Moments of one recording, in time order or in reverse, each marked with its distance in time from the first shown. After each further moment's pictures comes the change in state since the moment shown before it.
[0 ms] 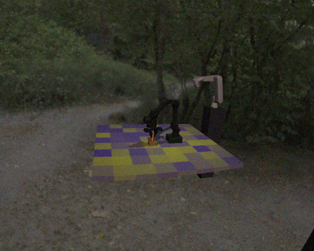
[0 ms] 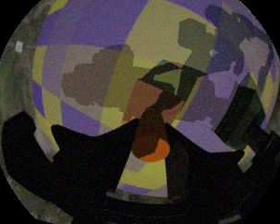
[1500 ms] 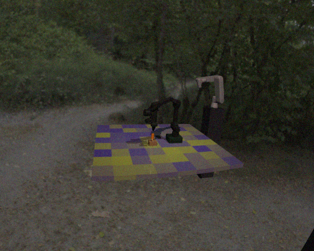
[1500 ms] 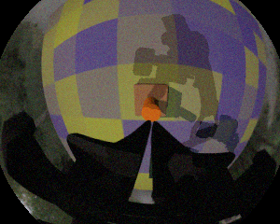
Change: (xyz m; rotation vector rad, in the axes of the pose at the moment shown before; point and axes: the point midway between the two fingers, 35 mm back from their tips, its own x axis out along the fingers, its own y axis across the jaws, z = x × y) arm -0.072 0.001 0.000 -1.158 0.001 -0.002
